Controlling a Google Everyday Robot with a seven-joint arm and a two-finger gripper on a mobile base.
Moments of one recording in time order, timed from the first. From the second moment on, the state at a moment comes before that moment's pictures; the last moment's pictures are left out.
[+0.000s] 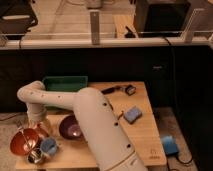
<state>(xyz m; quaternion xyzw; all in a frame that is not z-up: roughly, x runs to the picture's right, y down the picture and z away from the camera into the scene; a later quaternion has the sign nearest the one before) -0.380 0.226 0.827 -0.39 -0.31 -0.47 0.73</state>
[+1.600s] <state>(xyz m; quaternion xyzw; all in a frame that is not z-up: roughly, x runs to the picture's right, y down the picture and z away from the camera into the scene) -0.337 0.226 0.836 -0.42 -0.28 -0.43 0.75</state>
